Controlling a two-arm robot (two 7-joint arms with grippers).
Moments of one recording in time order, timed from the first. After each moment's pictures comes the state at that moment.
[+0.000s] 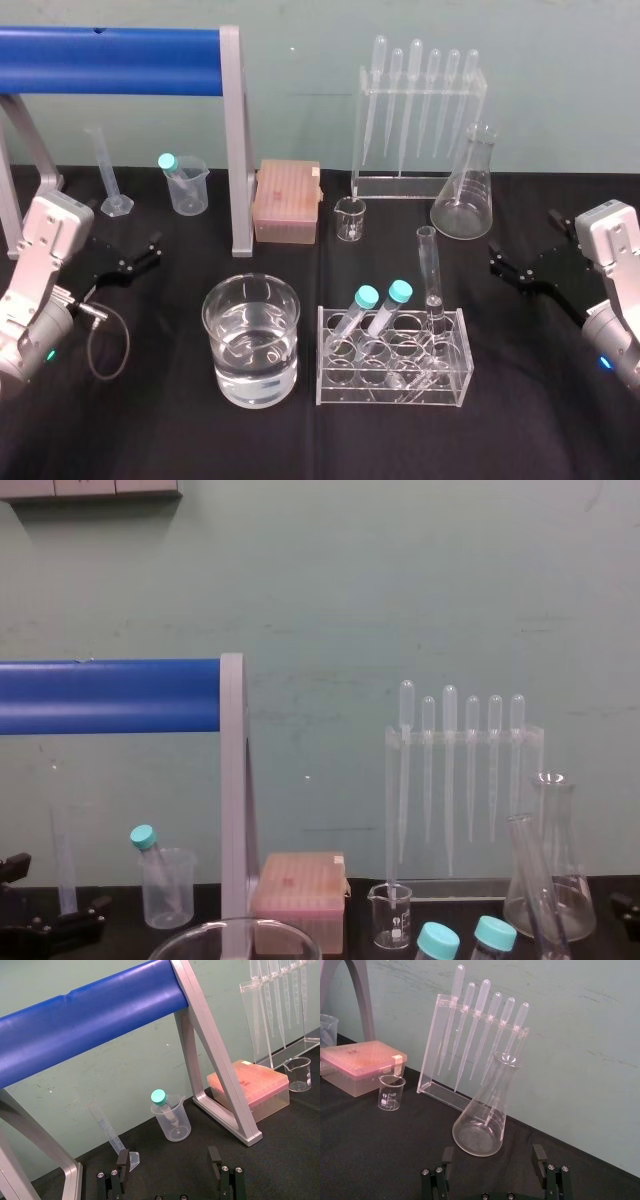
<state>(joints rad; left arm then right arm) -0.20 0.60 0.45 -1.41 -0.25 -0.12 0.03 0.20 0.60 -0.45 -1.41 0.25 -0.12 -0.03</state>
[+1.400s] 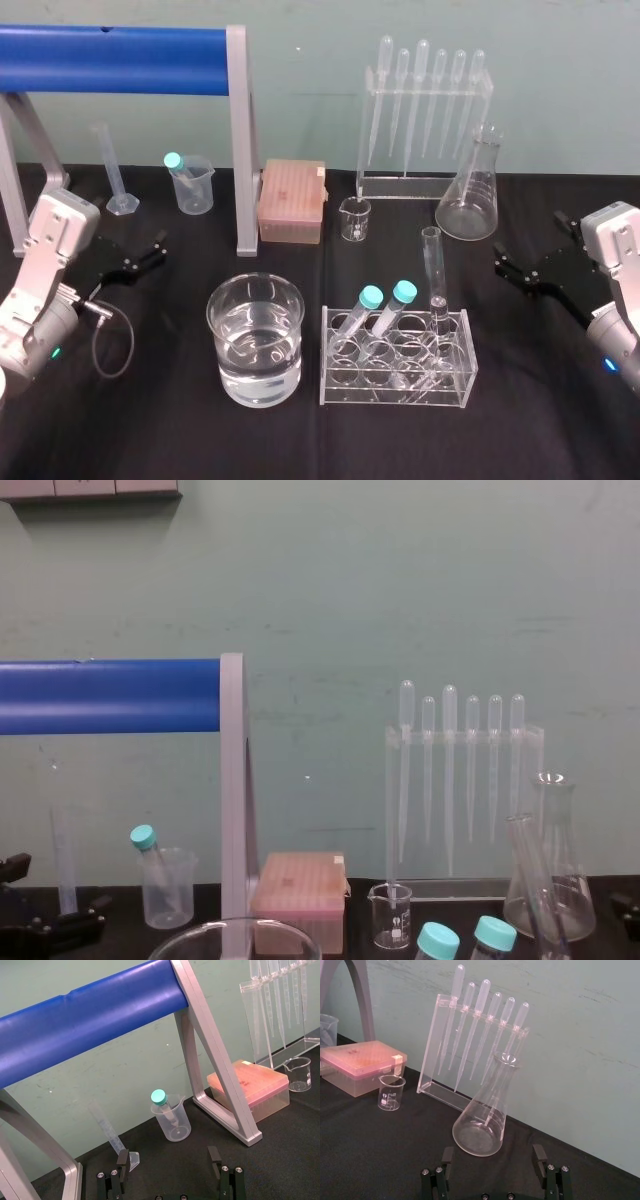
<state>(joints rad) -0.20 0.60 0.45 -1.41 -0.25 -0.12 0.03 0.20 0.60 -0.45 -1.41 0.25 -0.12 -0.03</state>
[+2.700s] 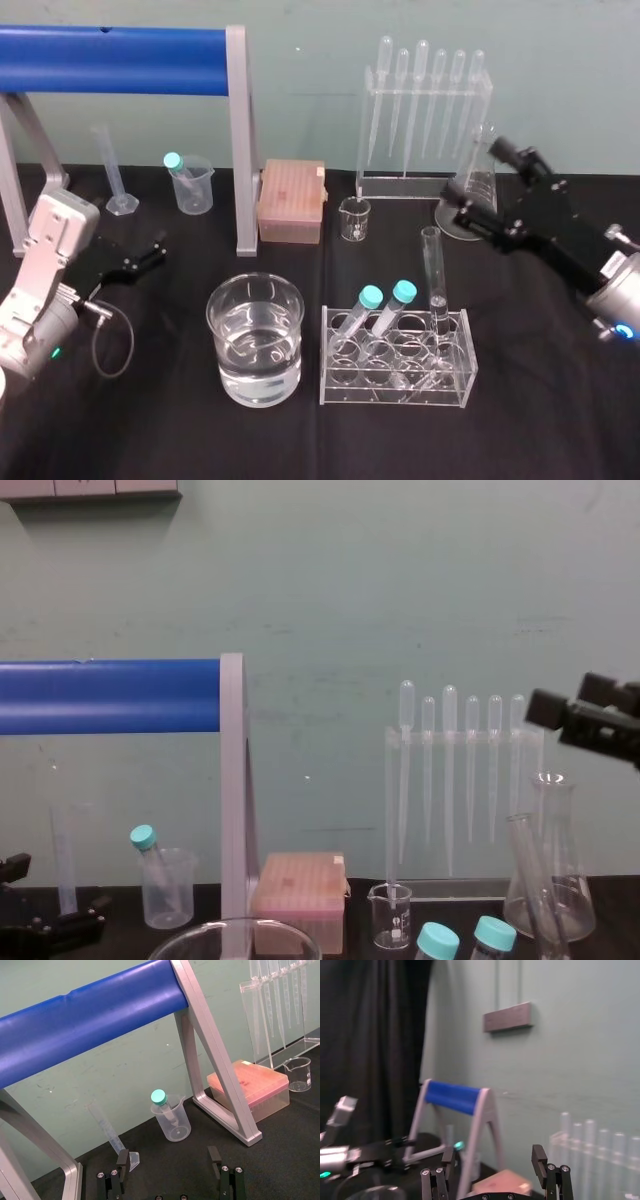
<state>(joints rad) -0.20 0.60 0.45 -1.41 -0.25 -0.12 0.03 0.16 0.60 -0.32 -1.58 0.68 -0.29 0.54</state>
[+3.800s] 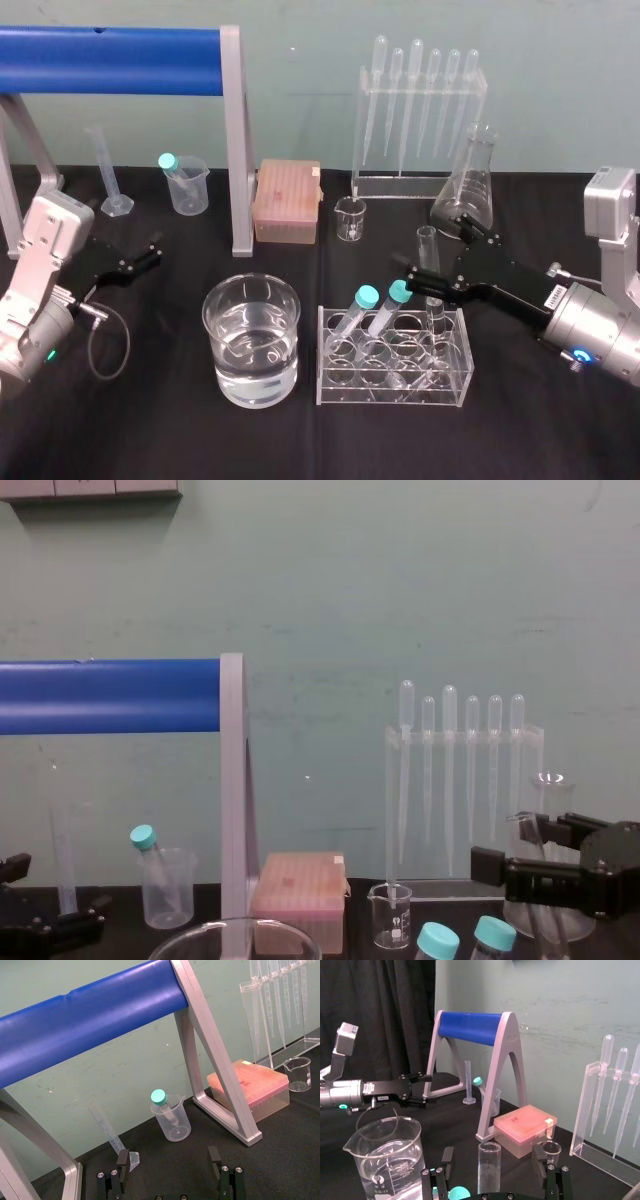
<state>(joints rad) -0.20 0.60 0.45 -1.41 -0.25 -0.12 0.03 0.22 0.57 -0.39 -1.50 0.55 -0.09 0.60</state>
